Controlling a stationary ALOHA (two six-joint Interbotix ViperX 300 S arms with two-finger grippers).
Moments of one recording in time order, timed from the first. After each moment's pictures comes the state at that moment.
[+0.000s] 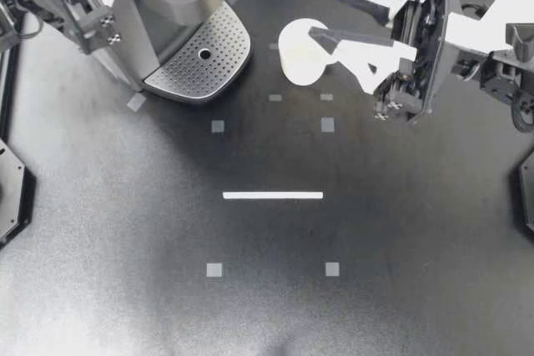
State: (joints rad) left arm 0.37 -0.58 0.75 1.82 0.20 -1.84; right arm -0.22 -0.37 0.81 0.02 -0.64 -0.02
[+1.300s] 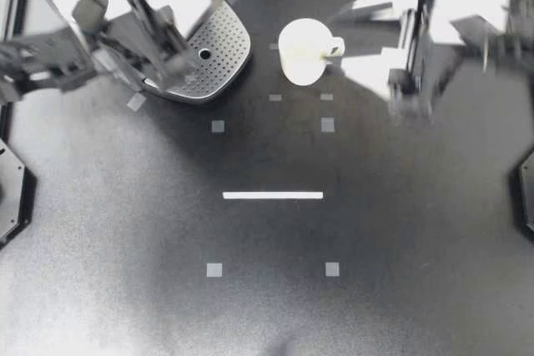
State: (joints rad) left arm 0.12 -0.39 0.58 1.47 0.53 -1.43; right arm -0.30 -0.43 0.59 -0.01 0.31 -0.16
